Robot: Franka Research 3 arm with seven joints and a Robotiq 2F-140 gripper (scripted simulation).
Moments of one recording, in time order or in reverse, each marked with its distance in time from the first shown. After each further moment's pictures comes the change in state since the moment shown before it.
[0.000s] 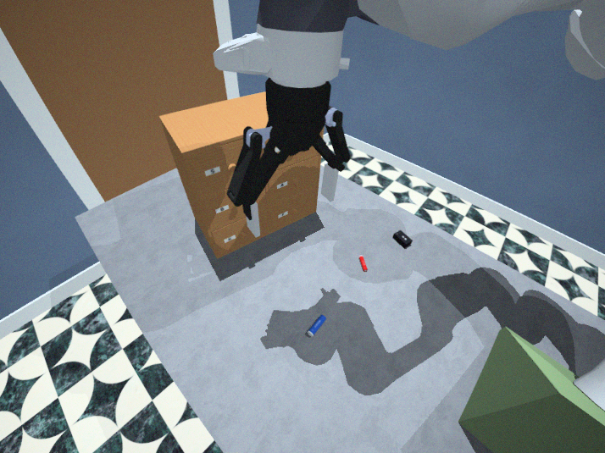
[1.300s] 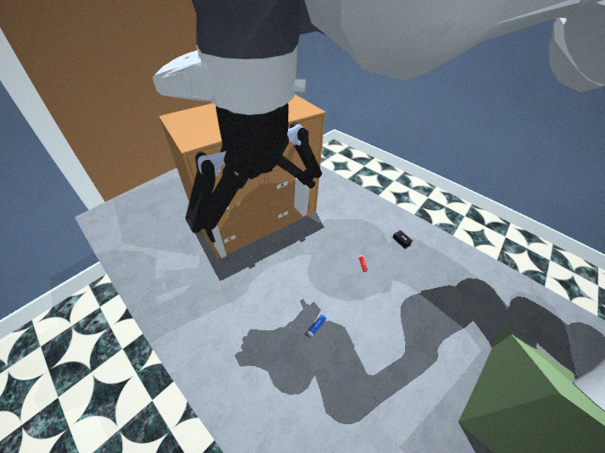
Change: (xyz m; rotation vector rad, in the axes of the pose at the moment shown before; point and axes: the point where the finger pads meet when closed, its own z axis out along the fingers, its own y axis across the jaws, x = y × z) arm 0.003 -0.057 0.010 -0.034 0.053 -0.002
